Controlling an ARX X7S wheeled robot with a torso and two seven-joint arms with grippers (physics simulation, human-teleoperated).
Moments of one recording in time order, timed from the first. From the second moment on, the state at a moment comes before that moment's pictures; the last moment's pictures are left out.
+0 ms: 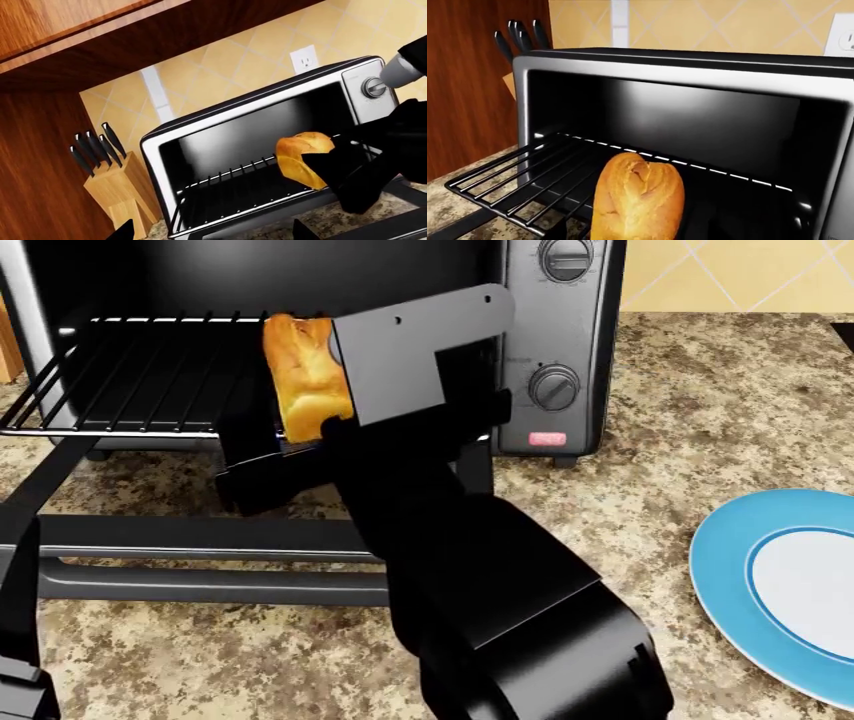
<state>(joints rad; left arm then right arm) -0.68 -0.04 0.63 1.05 1.89 -1.57 1.41 0.97 0.06 -0.39 -0.04 0.54 0.88 0.16</state>
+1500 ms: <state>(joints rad) -0.67 -0.04 0.63 1.05 1.93 -1.57 1.47 0.94 0.13 -0.46 -0.09 0.65 0.82 0.27</state>
